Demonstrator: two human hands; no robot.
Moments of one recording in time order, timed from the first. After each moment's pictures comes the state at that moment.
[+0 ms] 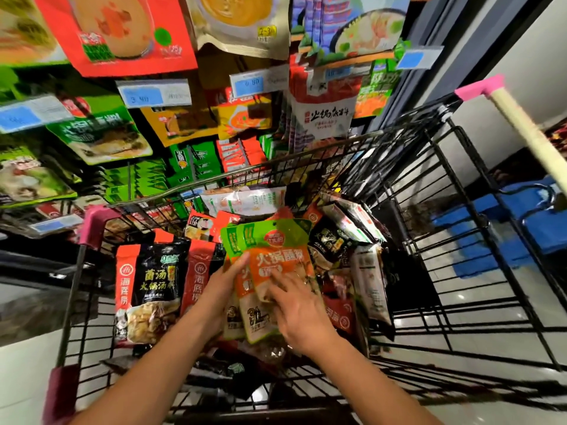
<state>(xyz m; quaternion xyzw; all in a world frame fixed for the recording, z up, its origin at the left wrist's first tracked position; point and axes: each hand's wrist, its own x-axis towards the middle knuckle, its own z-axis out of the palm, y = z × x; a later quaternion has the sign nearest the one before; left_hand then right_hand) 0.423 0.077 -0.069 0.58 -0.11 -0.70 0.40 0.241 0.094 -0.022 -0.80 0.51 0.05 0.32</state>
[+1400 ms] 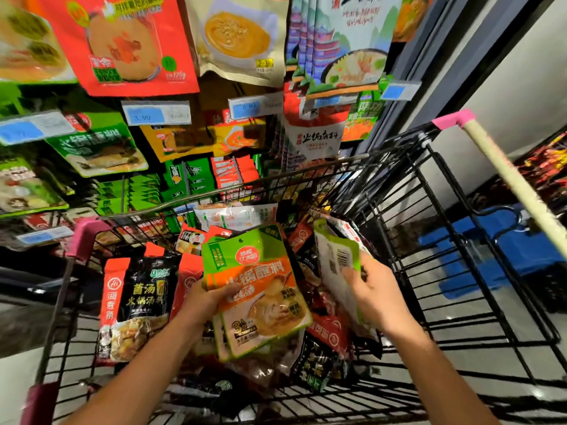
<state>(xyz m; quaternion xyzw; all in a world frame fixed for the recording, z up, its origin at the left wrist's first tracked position) 0.446 0.076 -0.088 0.65 -0.20 -0.62 0.39 0.134 0.046 0.030 -0.65 0.61 -0.25 0.38</state>
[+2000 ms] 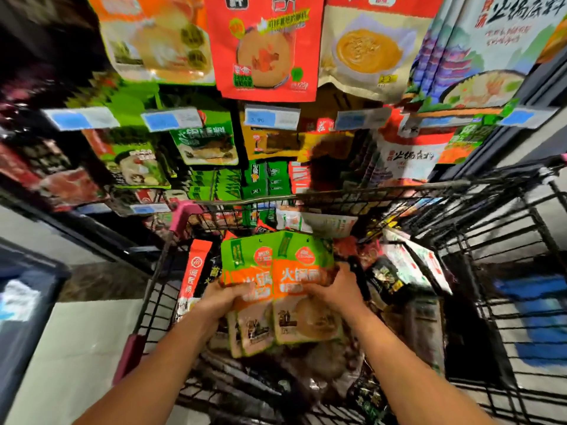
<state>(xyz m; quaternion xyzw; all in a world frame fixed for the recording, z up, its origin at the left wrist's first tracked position) 0.537 0.114 -0.087 0.66 -0.11 -0.59 0.45 0.287 -0.001 -0.113 -0.61 0.65 -0.08 0.44</state>
